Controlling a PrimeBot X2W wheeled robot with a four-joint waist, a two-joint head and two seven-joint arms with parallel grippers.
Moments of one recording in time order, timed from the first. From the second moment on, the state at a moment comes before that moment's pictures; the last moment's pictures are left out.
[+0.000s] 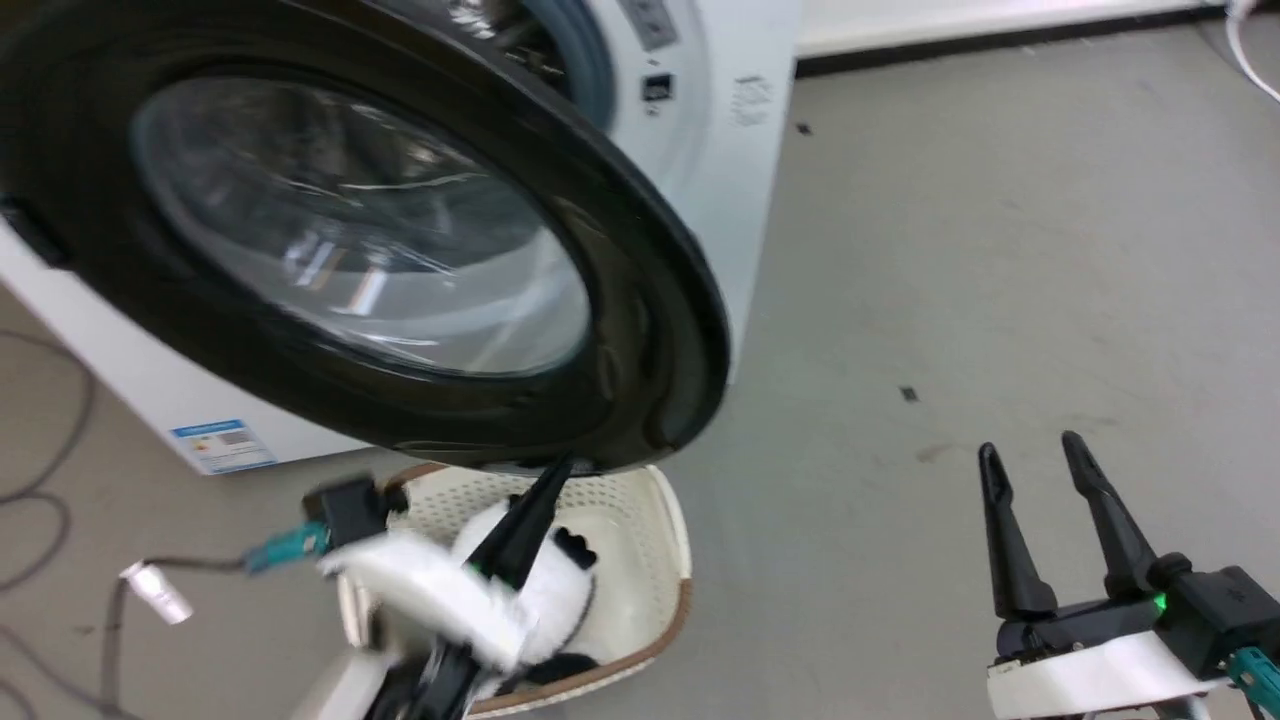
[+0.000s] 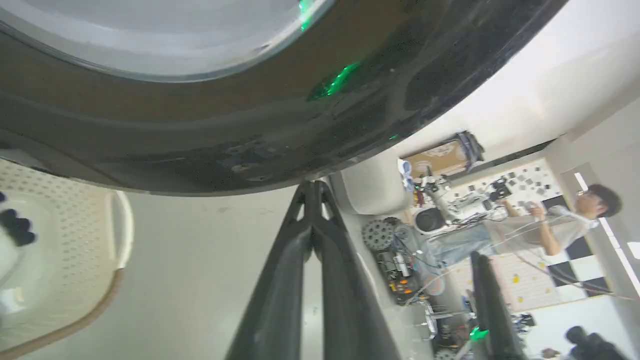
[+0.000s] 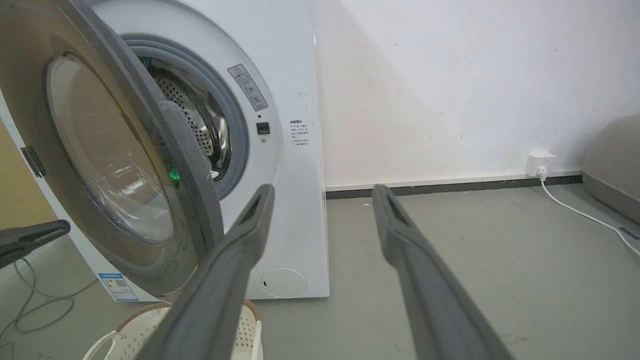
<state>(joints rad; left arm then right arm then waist) -0.27 0.21 -0.40 0.23 -1.27 -0.13 0.05 0.00 -0.05 0.02 -0.03 0.14 0.13 -0.26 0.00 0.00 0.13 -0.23</state>
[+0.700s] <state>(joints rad) 0.04 0.22 -0.08 -0.10 -0.39 -0.05 -0.26 0.05 -0.05 0.01 -0.05 0.15 0.13 -0.26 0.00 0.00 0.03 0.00</state>
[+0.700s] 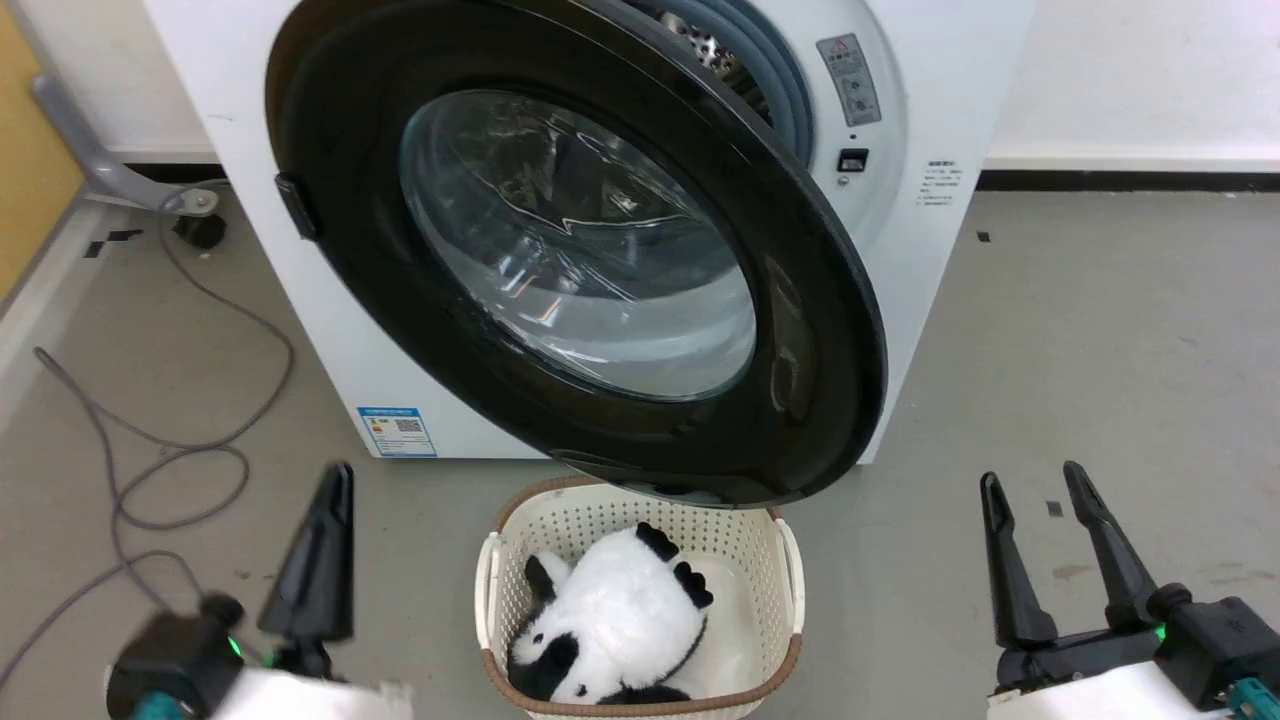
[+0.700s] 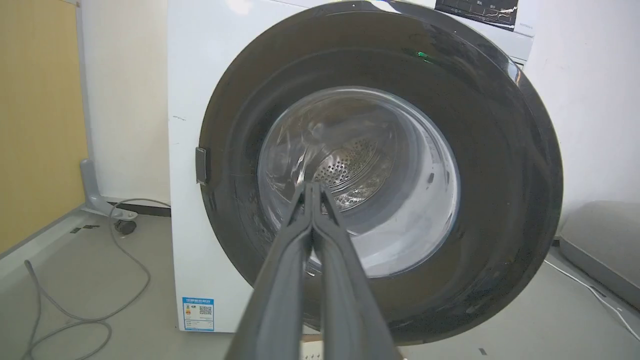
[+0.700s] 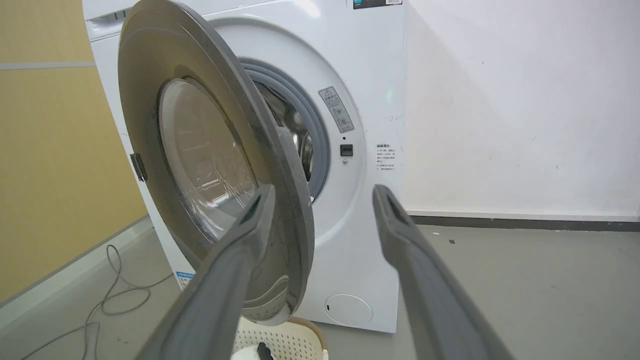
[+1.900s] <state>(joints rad) 0.01 0.07 -0.14 -0.06 -0.18 -0.13 -0.26 -0.42 -0.38 0.31 0.29 0.29 0.13 -0.26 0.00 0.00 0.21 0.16</state>
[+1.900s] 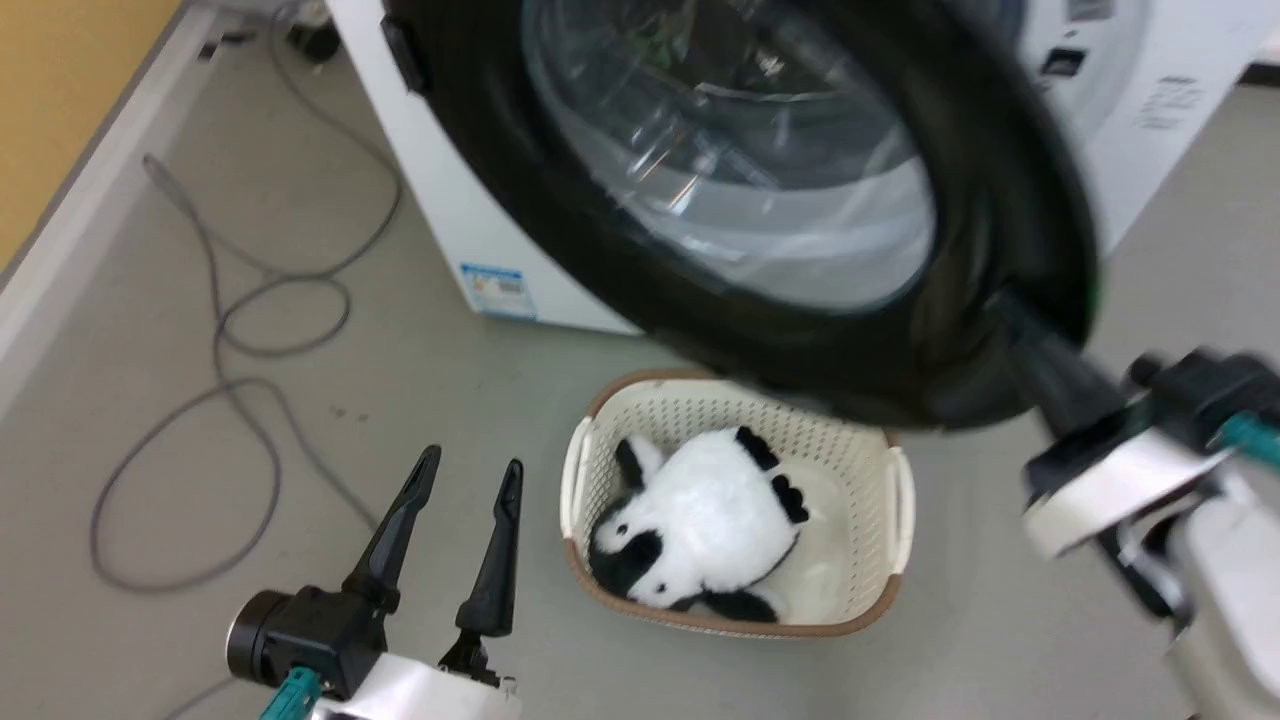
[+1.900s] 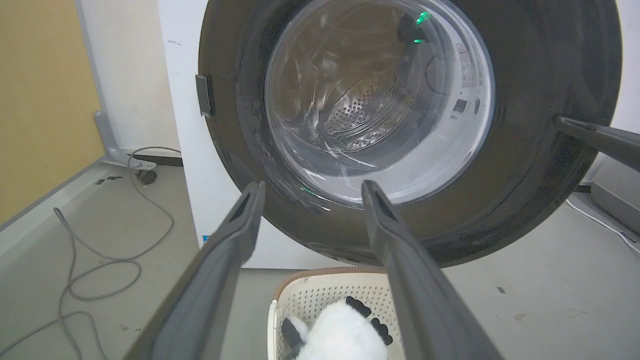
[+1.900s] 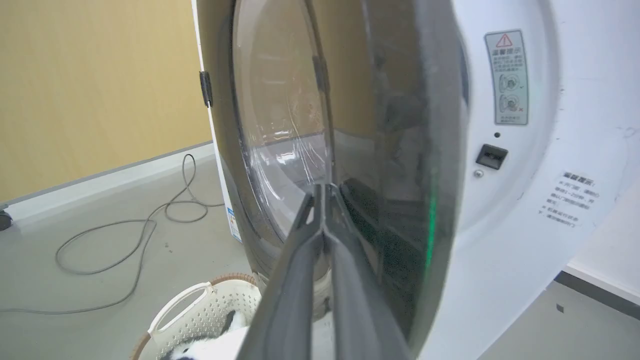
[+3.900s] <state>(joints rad) 0.00 0.05 -0.02 0.03 -0.18 -0.13 -0.26 -0.22 -0.18 -0.03 0.15 0.26 0.13 -0.26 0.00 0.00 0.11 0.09</state>
